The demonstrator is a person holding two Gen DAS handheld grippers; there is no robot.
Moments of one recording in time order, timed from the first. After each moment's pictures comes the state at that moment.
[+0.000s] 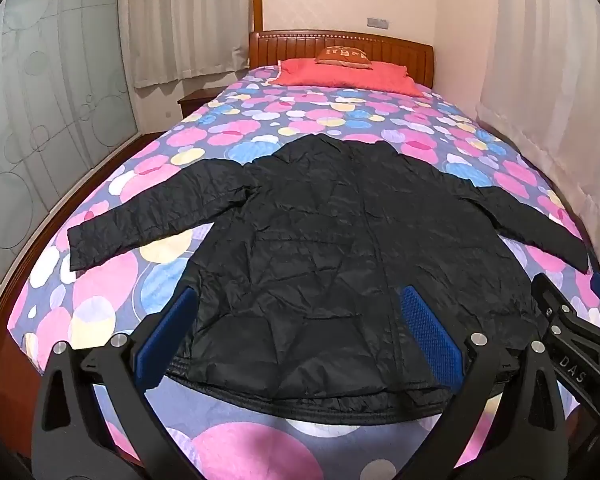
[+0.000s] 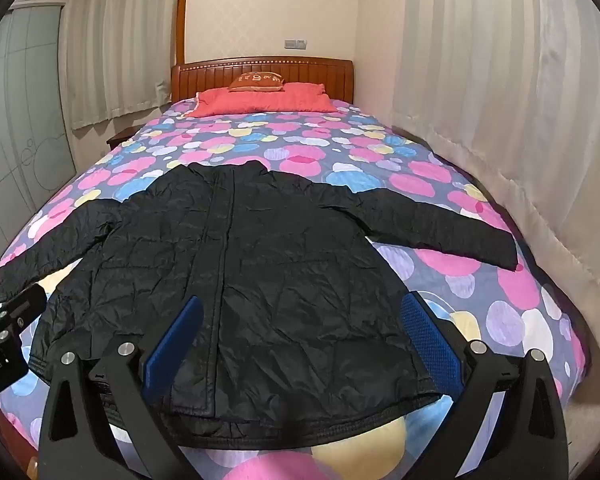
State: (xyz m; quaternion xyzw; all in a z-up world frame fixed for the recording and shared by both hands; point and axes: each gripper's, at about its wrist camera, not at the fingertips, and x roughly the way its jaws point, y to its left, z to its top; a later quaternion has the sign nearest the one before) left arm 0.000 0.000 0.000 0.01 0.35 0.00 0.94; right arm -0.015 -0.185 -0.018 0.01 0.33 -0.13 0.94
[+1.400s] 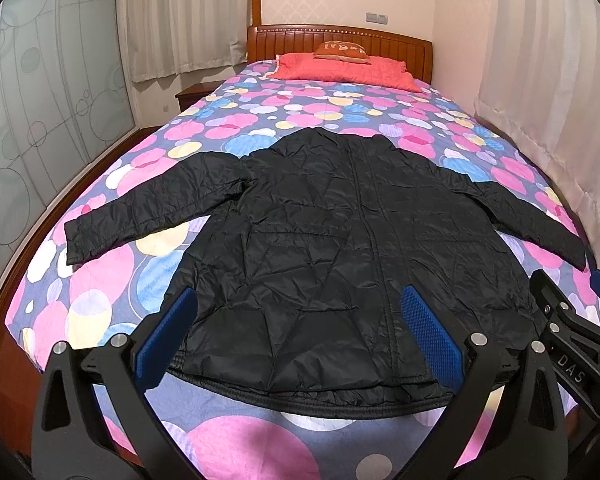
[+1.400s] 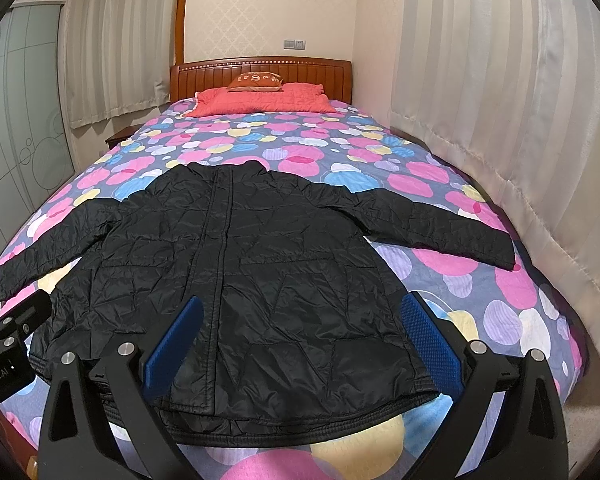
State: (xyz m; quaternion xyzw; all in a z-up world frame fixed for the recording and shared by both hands) left arm 0.002 -0.002 -0.005 0.01 0.36 0.00 0.93; right arm -0.017 -0.187 -0.018 0.01 0.33 -0.13 0.94
